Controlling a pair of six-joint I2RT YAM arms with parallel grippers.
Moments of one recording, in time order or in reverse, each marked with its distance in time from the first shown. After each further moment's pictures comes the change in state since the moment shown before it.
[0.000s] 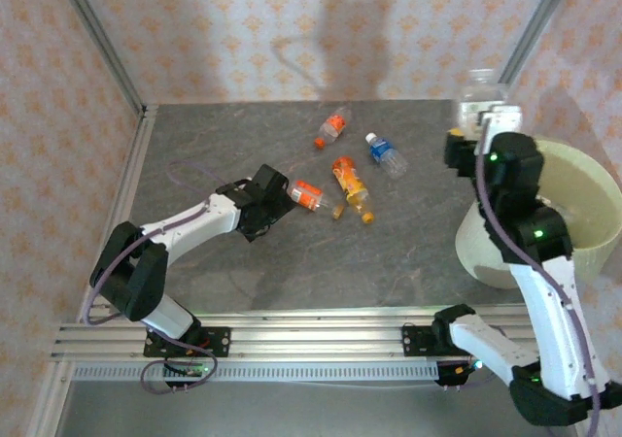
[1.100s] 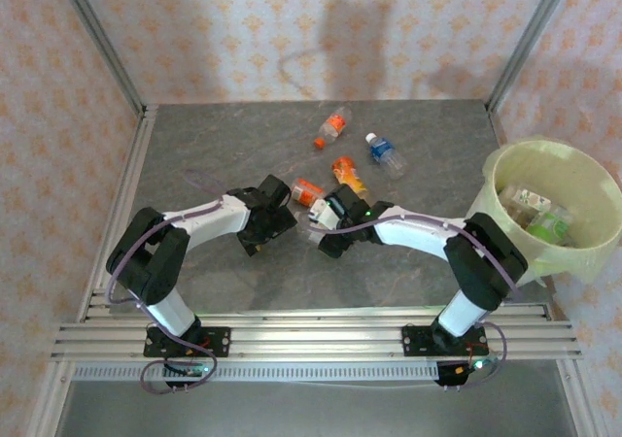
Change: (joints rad) left arm 0.005 0.088 -0.052 -0.013 0.109 0.032; right arm 0.526 0.687 -0.489 0.416 -0.441 -0.325
